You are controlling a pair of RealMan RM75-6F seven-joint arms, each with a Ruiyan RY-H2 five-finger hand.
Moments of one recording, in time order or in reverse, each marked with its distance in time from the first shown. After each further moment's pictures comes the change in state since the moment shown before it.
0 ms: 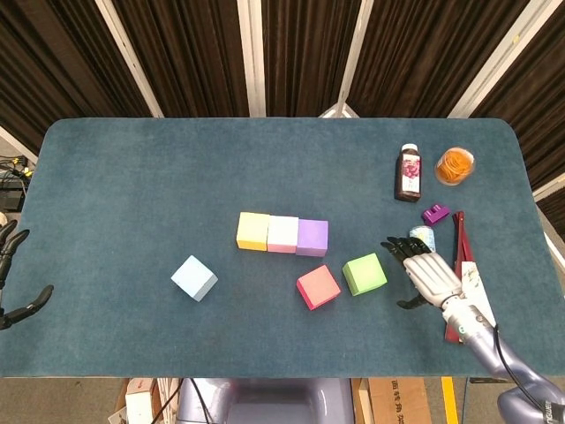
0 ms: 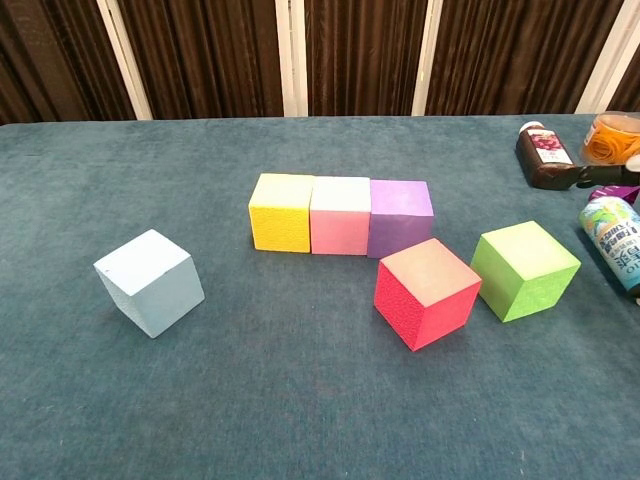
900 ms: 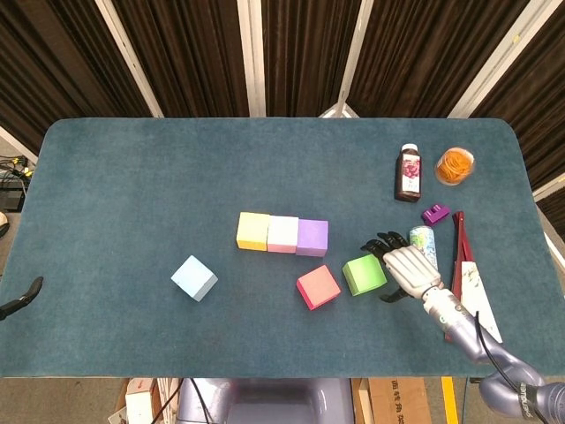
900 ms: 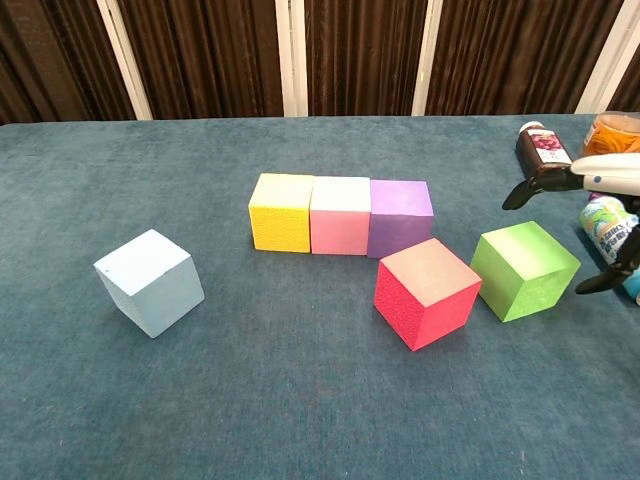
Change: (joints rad) left arm 0.024 -0.054 -0.084 0.003 -0.100 -0.055 0.034; right arm 0.087 -0.090 -0.012 0.089 -0.044 -0.015 0.067
